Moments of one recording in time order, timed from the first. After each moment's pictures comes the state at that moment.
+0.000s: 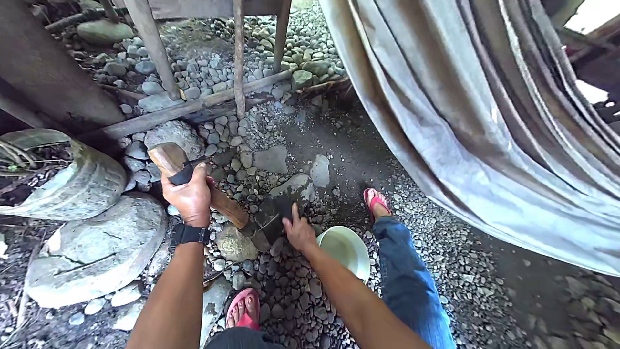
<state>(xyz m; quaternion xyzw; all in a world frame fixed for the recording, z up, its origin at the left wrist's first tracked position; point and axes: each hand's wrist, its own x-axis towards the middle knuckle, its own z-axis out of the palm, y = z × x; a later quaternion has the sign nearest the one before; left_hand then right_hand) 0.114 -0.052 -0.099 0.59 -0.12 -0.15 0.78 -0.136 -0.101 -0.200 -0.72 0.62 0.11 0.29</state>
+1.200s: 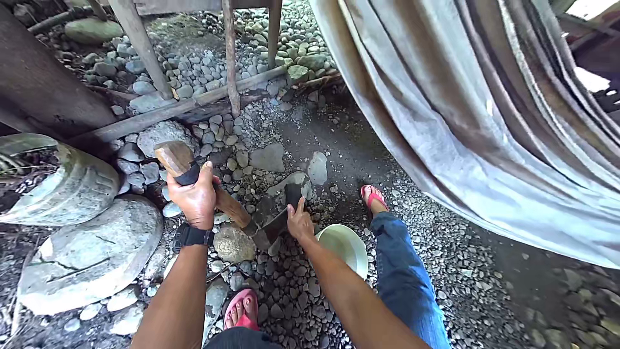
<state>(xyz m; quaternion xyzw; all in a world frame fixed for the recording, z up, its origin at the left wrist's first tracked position) 0.092 -0.059 -0.090 0.58 -0.15 -0.15 0.79 -0.126 -0.120 -0.194 -0.64 0.70 0.08 0.31</state>
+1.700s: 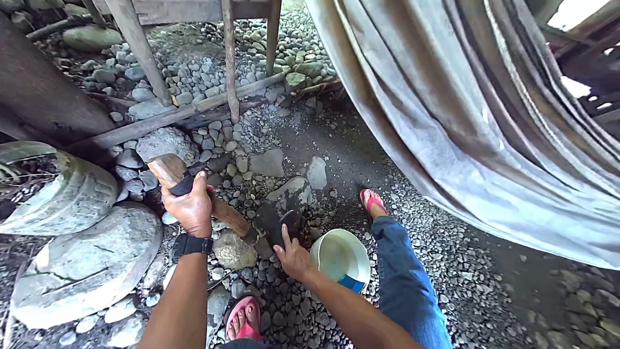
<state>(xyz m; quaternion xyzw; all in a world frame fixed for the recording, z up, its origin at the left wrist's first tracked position) 0.104 -0.060 -0.104 0.59 -0.11 -0.14 0.78 -0.141 -0.066 -0.208 -0.75 0.58 0.15 0.29</state>
